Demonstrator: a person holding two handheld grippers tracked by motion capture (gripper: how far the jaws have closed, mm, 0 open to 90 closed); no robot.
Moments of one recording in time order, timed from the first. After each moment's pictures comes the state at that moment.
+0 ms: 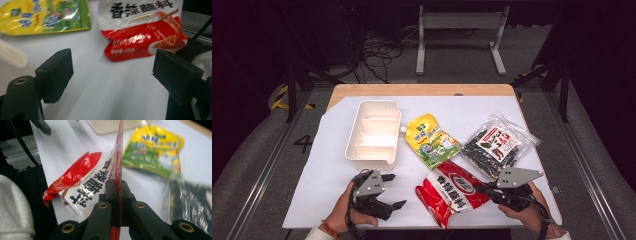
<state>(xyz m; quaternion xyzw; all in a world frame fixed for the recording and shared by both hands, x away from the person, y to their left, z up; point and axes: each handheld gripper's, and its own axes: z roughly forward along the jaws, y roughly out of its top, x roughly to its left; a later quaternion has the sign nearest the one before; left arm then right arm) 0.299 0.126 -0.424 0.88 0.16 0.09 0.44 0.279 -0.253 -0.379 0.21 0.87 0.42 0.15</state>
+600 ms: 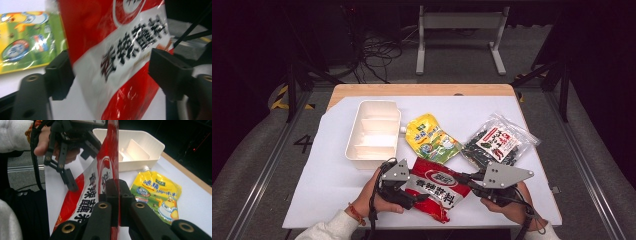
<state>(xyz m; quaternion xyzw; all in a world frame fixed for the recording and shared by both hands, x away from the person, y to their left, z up) 0.330 0.077 -0.419 0.87 0.13 0.02 0.48 0.279 -0.209 -0.349 0.12 0.84 0.49 0.20</state>
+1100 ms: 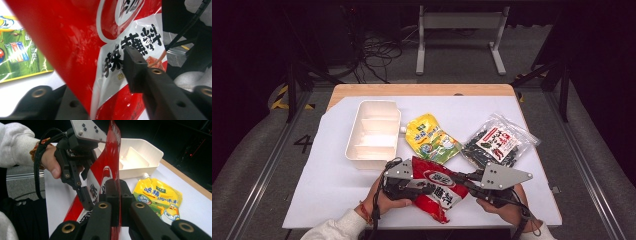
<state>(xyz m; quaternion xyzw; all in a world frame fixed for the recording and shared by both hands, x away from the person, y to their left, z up) 0.337 0.071 -0.429 0.86 0.11 -0.02 0.50 0.277 -0.204 -0.349 0.13 0.82 0.51 0.21</state>
